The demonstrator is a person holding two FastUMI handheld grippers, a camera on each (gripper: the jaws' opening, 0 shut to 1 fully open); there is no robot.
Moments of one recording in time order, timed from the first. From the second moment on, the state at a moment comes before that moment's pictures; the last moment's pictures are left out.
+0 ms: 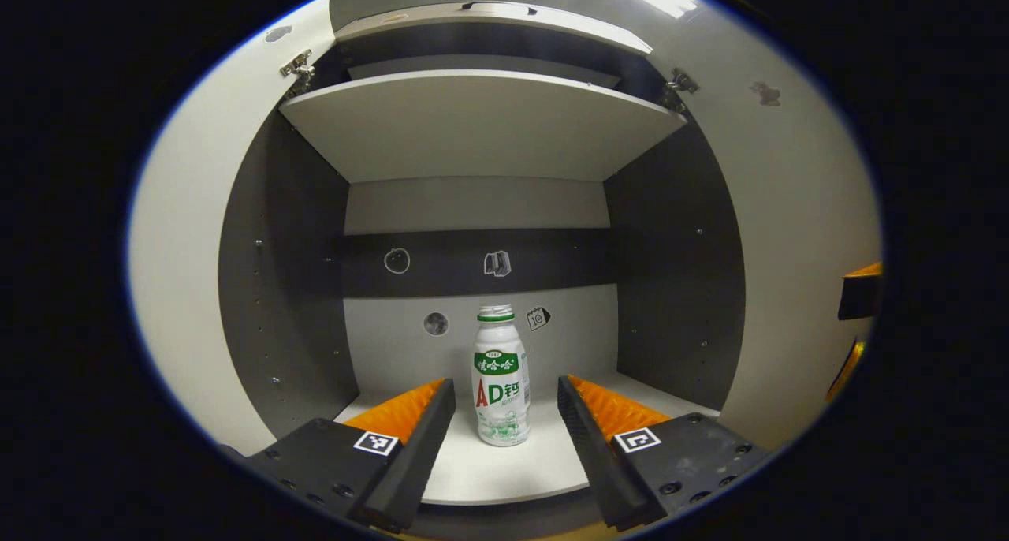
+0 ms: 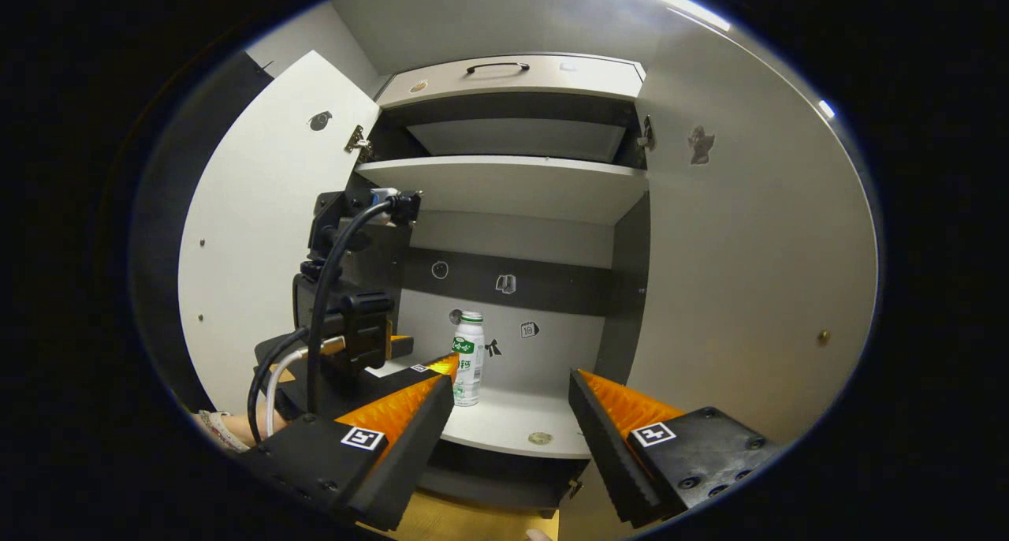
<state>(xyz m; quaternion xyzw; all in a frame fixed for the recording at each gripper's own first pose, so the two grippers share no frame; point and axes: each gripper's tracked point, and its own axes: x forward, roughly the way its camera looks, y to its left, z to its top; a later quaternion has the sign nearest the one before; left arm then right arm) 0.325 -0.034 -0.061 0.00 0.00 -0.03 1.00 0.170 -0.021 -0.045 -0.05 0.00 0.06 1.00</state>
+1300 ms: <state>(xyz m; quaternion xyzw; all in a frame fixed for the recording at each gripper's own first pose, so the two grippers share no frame) 0.448 -0.031 -0.093 0.01 0.02 -0.05 1.00 0.255 -0.034 -0.078 -0.02 0.01 0.07 1.00</state>
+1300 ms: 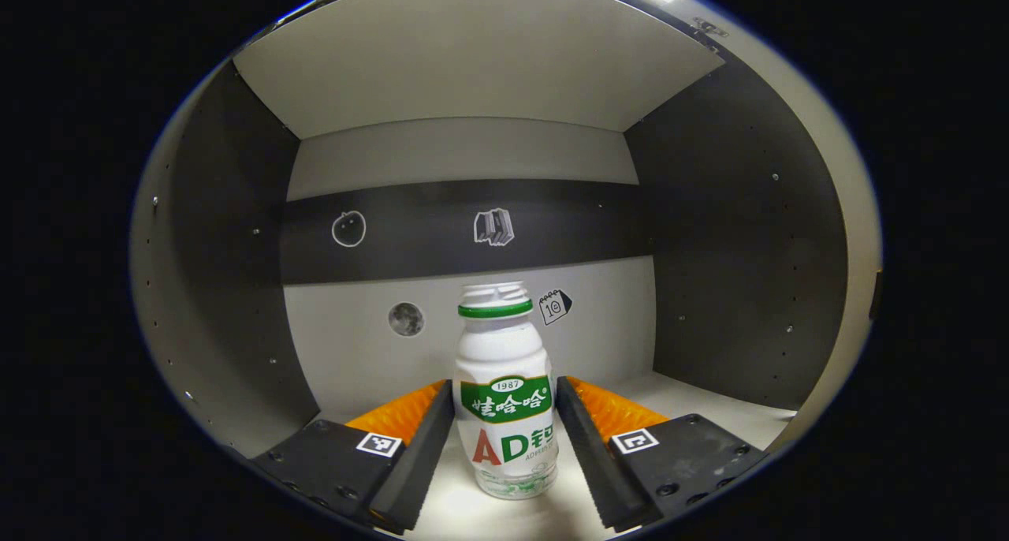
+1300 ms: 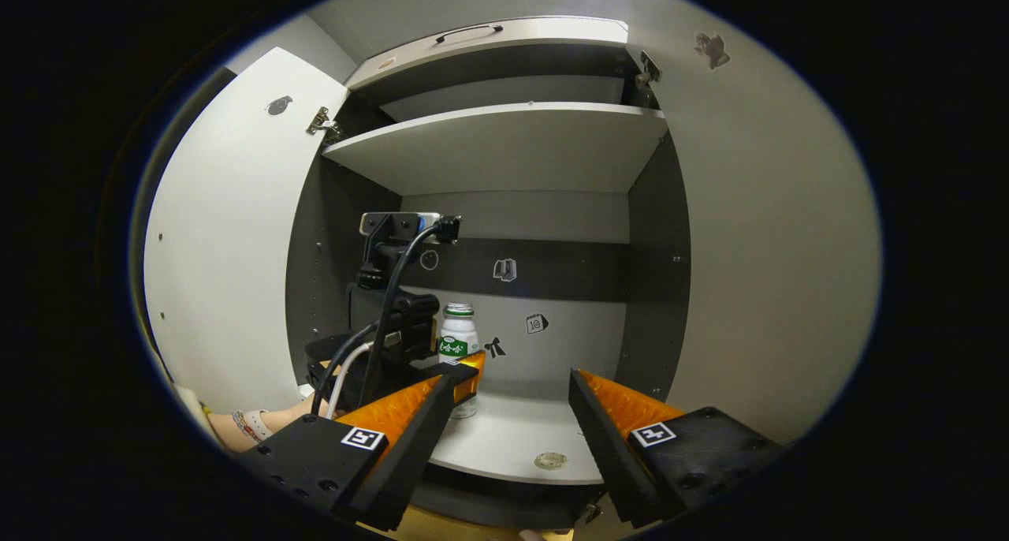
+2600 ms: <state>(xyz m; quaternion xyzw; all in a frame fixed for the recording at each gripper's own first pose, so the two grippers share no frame) 0.219 -0.014 -0.040 -0.02 0.00 -0.06 1.00 0.153 -0.026 -0.057 -0.01 0.01 0.04 1.00</state>
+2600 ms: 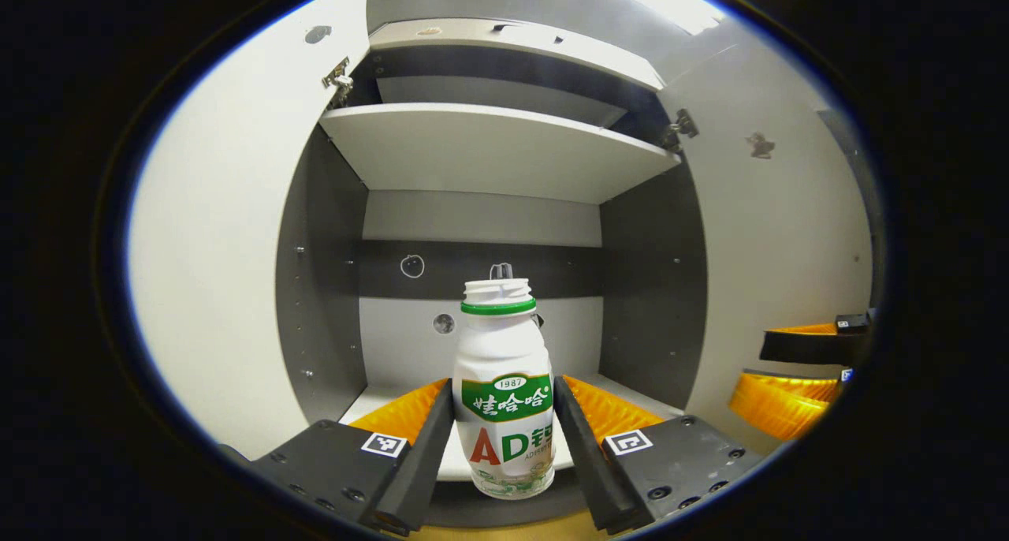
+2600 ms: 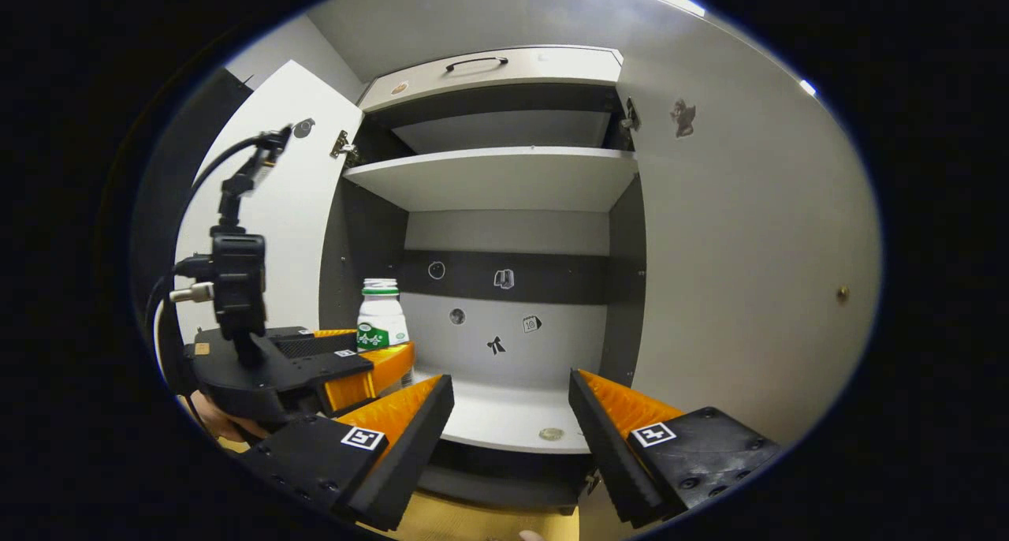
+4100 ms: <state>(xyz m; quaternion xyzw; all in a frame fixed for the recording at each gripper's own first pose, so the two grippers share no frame) -0.001 -0.065 -0.328 -0.04 0.05 -0.05 1.00 0.021 -0.046 -0.229 -0.06 0.10 -0.01 0.99</state>
